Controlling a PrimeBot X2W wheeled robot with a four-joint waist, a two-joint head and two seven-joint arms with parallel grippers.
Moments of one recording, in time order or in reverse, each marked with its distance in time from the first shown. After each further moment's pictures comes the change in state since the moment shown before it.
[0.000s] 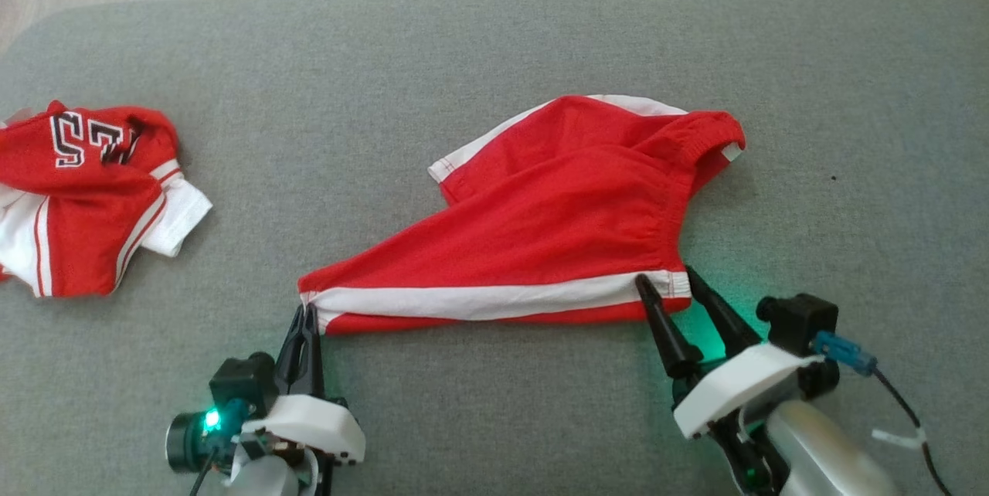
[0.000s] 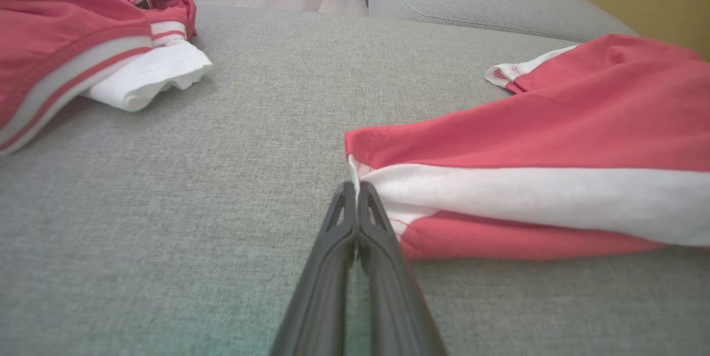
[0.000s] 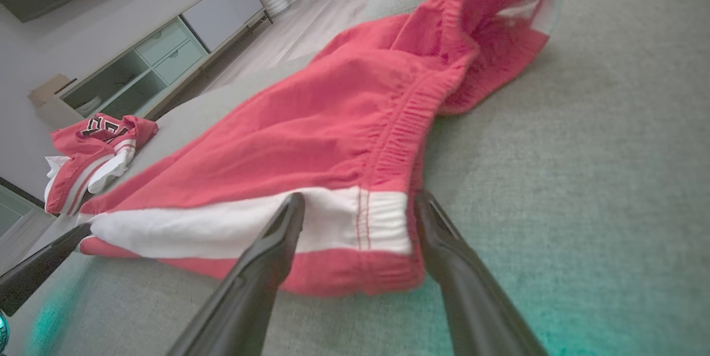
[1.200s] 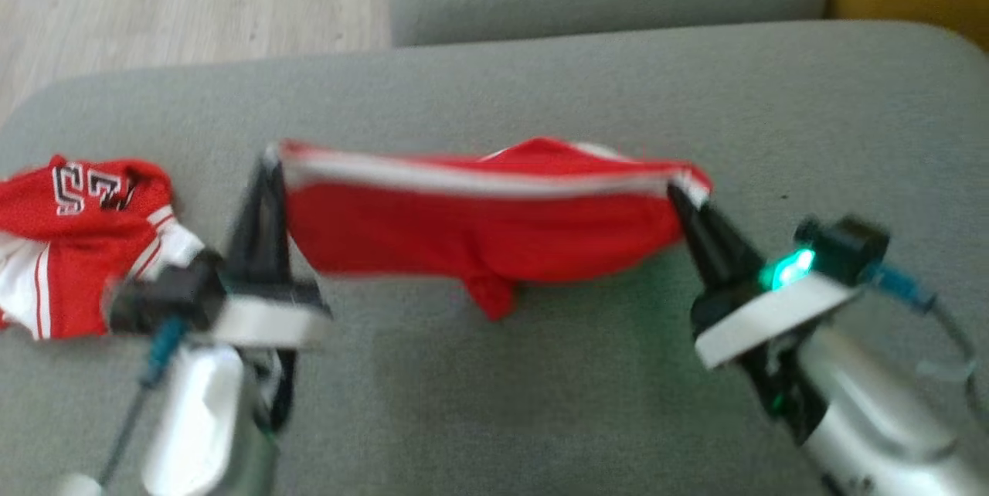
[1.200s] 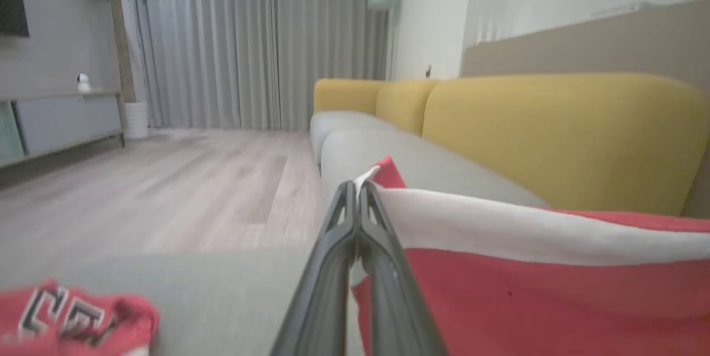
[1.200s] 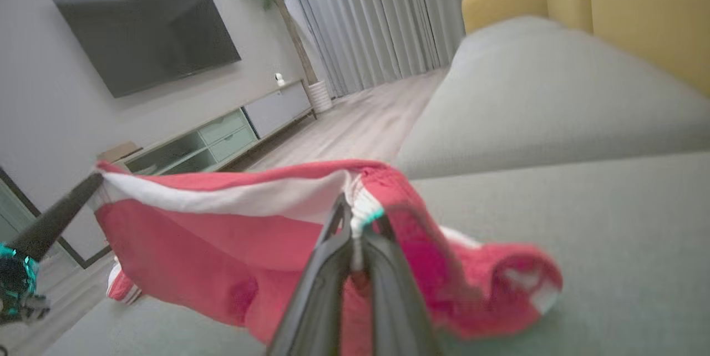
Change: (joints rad) left arm -0.078 0.020 0.083 -0.304 0.106 -0.090 0.000; right arm -0.079 -0.099 0.031 -0.204 0.083 0.000 0.000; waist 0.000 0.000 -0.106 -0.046
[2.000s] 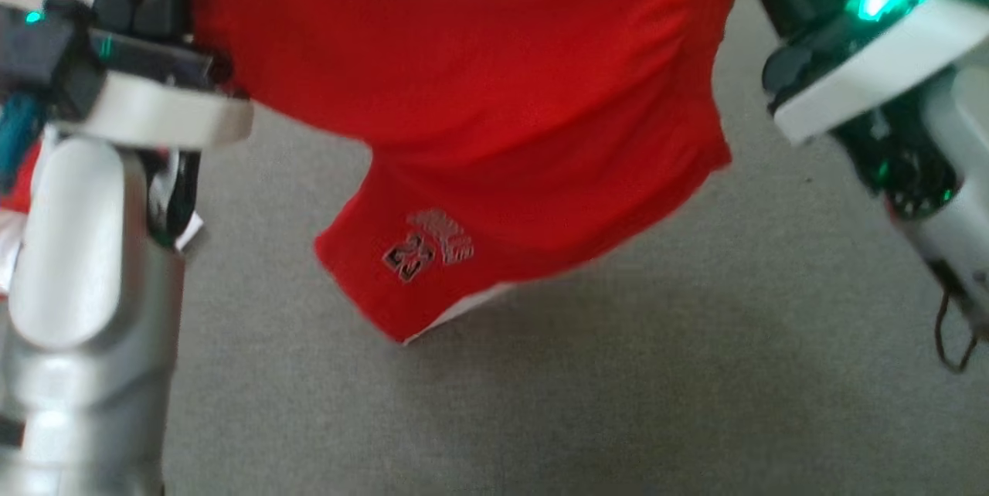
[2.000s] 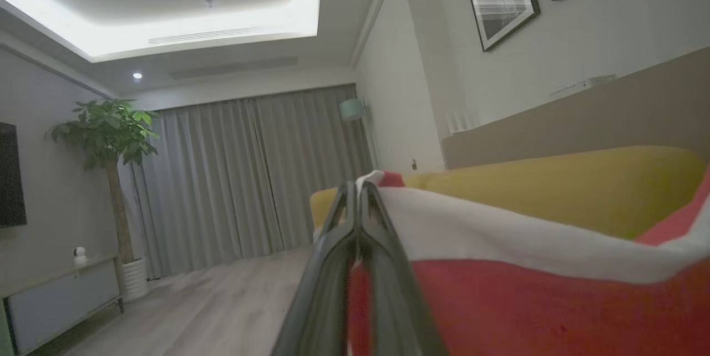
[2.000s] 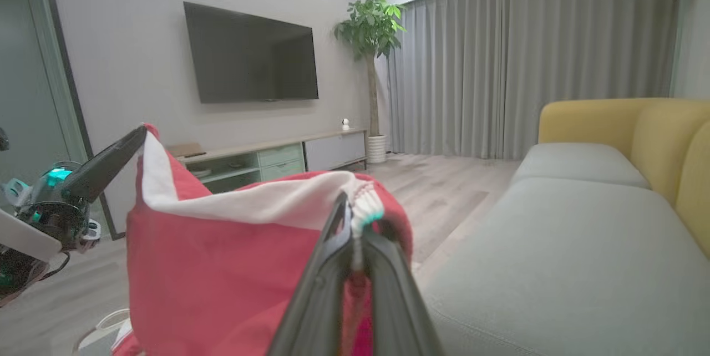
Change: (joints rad) left arm -0.380 0.154 -0.012 -0.213 0.022 -0.058 0.153; right arm -0.499 -0.230 0.112 -0.215 0.186 0.000 0.199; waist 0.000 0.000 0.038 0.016
